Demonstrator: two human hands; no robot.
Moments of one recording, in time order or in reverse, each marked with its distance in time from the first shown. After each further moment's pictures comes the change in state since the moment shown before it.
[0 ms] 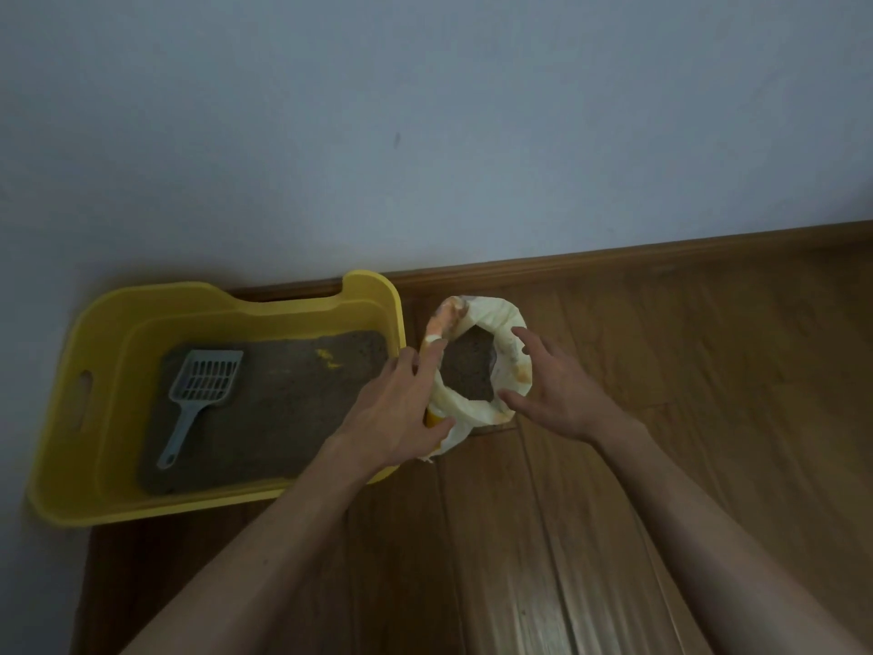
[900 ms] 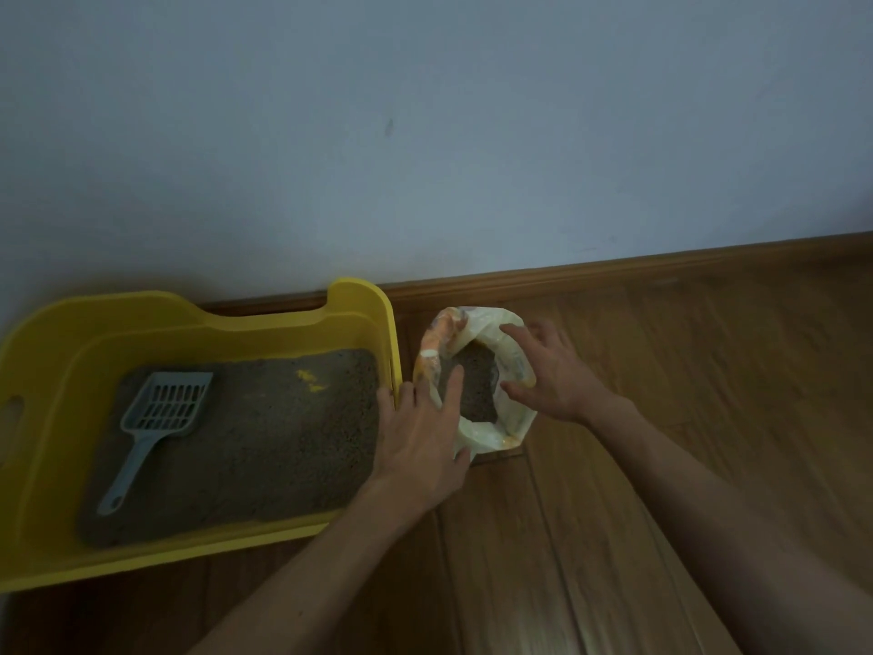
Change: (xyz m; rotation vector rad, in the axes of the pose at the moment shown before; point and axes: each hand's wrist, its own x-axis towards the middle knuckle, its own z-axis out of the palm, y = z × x) left_hand 0.021 0.008 0.062 0.350 0.020 -0.110; right_hand 0.063 0.044 0.035 -0.131 0.032 -0.005
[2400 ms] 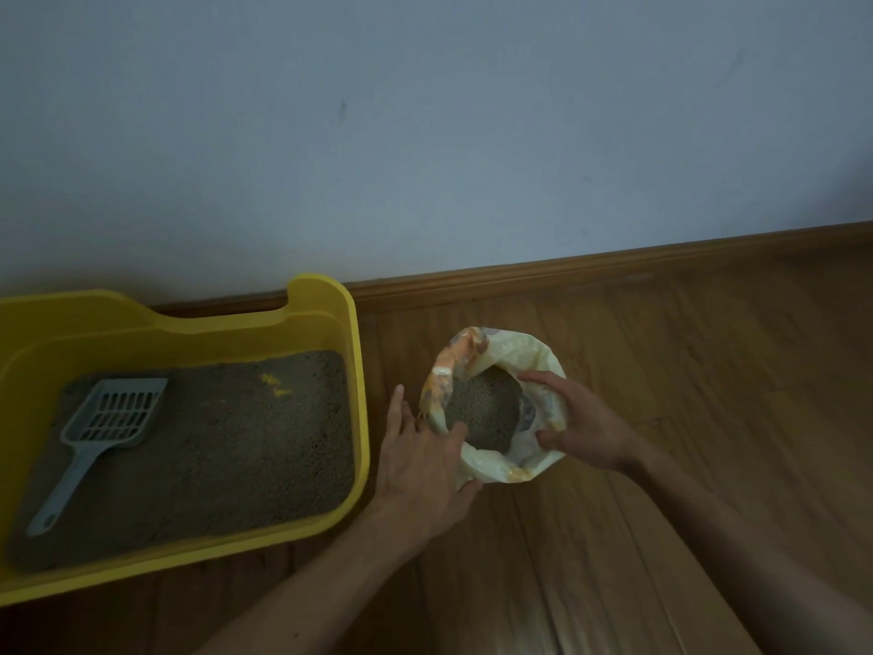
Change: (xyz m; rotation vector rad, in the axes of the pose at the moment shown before) left_hand -0.002 0.038 0.024 0.082 -0.122 0.113; right_hand -0.060 0.078 0.025 0.476 -0.065 0.041
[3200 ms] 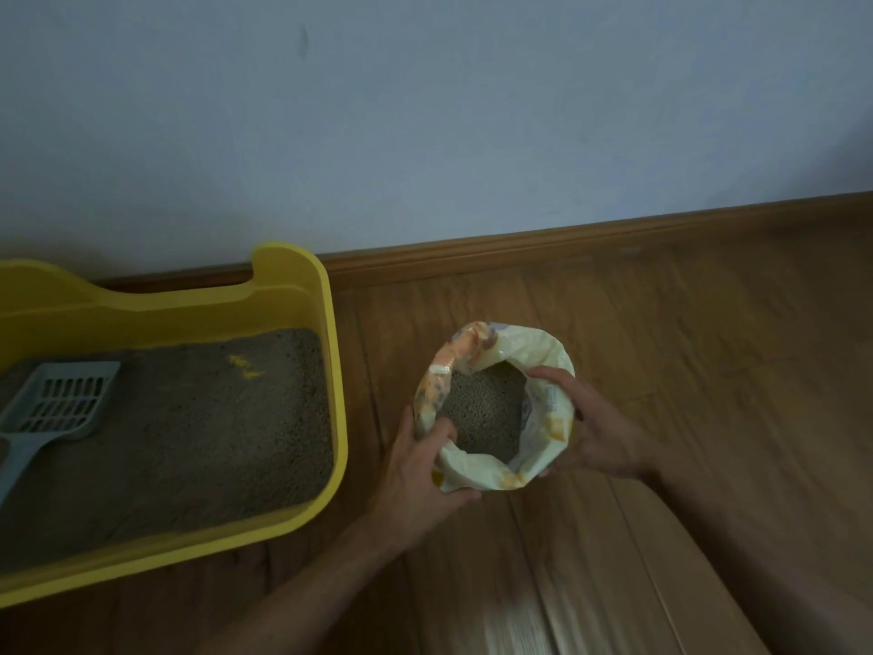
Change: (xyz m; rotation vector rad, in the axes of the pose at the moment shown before) left_hand 0.003 0.004 0.073 -0.865 0.109 0.009; right_hand -0.023 0.031 0.002 -0.025 -0.059 -0.085
